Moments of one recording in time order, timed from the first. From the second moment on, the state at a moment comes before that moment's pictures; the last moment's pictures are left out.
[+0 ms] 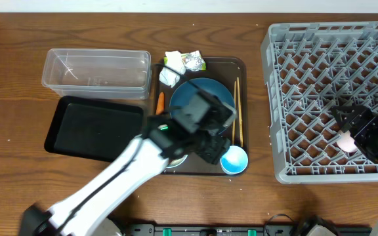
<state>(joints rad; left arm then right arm) -0.78 1.48 1.20 -0.82 0.24 -0.14 -0.64 1.10 1.03 -0.96 -0.68 0.23</state>
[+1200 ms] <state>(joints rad) -0.49 1.35 1.23 -0.66 0.67 -0.25 -0.61 1.10 1.03 -1.04 -1.03 -0.07</state>
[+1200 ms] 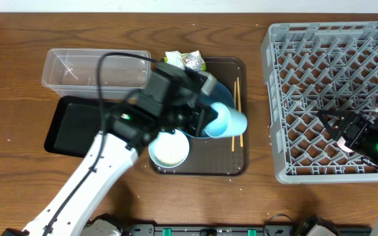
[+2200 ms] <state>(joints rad) -0.42 1.36 1.23 -0.54 1.25 -0.25 0.21 1.06 1.03 -0.59 -1.28 -0.14</state>
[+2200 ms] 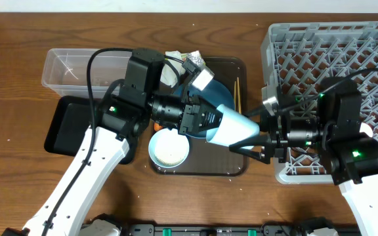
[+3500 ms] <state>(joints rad) -0.38 1.37 1.23 -0.58 1.23 -0.25 -0.91 1.22 1.04 -0.82 -0.27 0.50</state>
